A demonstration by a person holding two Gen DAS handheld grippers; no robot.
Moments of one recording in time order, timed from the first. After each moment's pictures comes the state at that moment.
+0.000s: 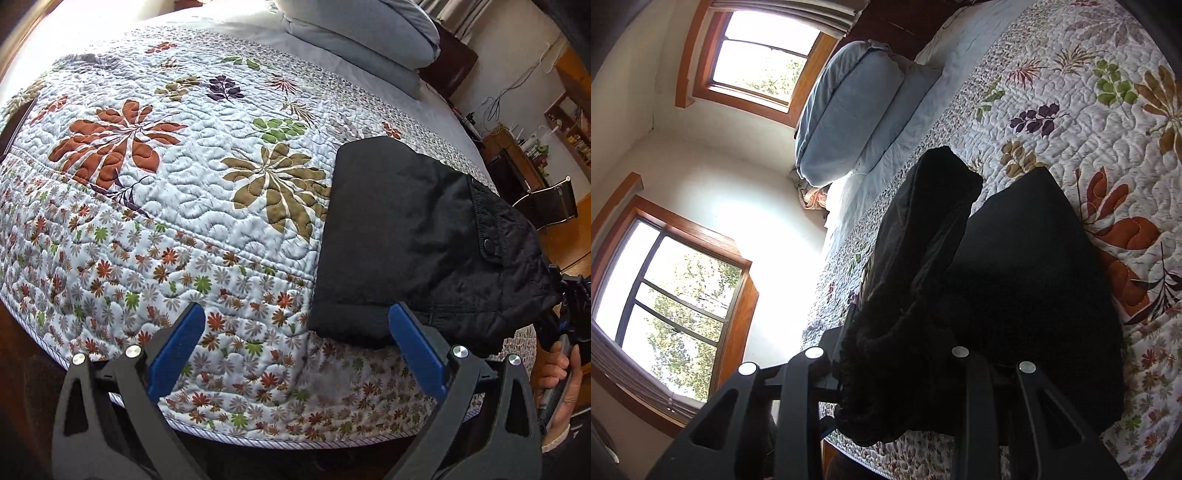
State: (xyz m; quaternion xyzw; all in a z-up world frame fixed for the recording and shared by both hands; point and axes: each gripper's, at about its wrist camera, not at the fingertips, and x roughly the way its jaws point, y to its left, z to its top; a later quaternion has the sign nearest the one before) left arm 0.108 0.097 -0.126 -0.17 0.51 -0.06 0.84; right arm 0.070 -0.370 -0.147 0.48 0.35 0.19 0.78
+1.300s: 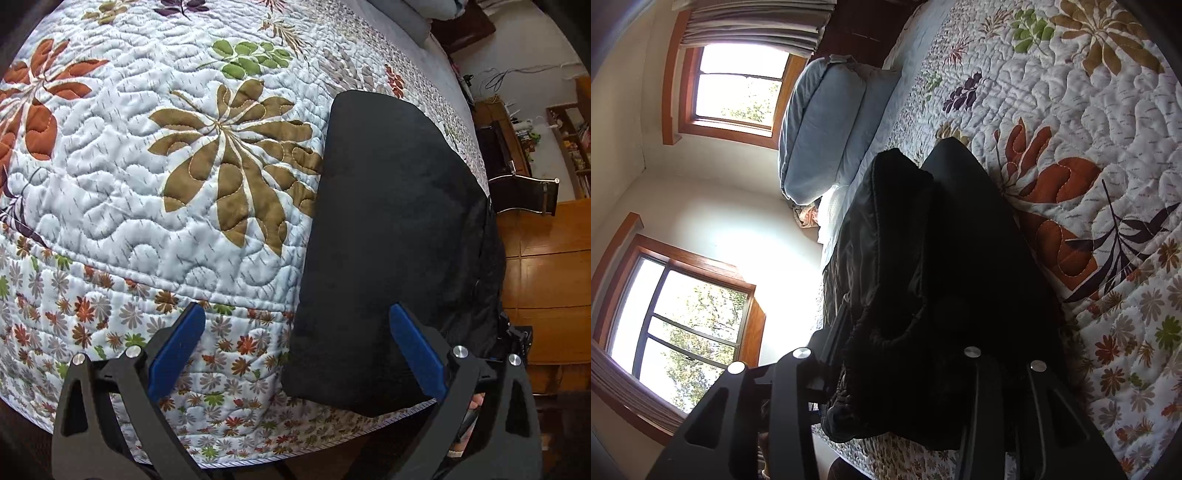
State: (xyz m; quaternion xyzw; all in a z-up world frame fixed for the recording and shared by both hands) left arm 0.200 0.106 -0.186 -0.26 0.64 -0.16 0.71; right arm 0.035 -0.404 -0.210 0.54 0.33 0.18 0.75
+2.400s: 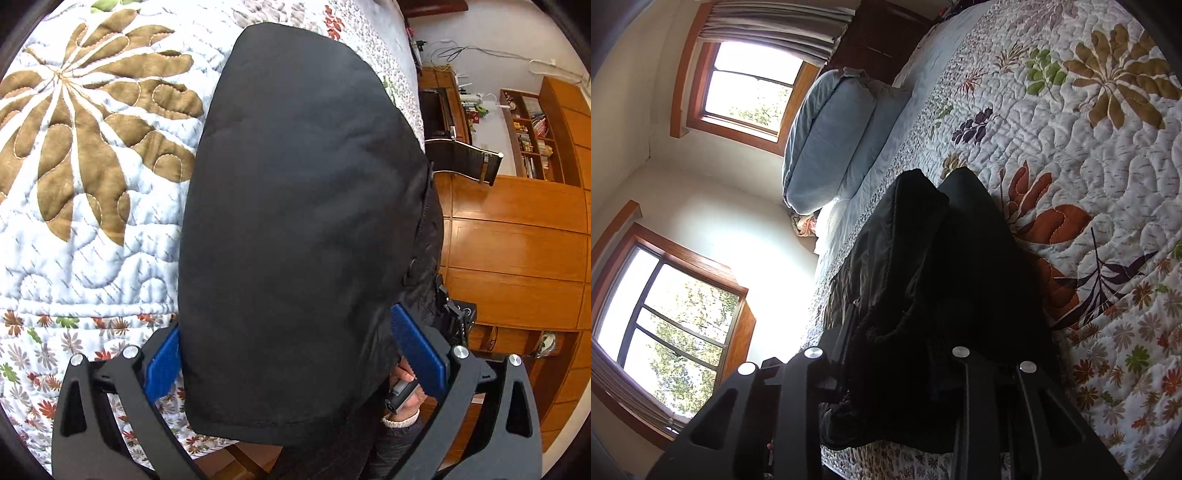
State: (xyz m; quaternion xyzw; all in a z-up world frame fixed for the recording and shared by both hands) left arm 0.213 0.026 -0.206 -0.31 0.67 -0.29 0.61; right arm 0.039 -0.413 -0.192 0.50 0.32 0.16 0.78
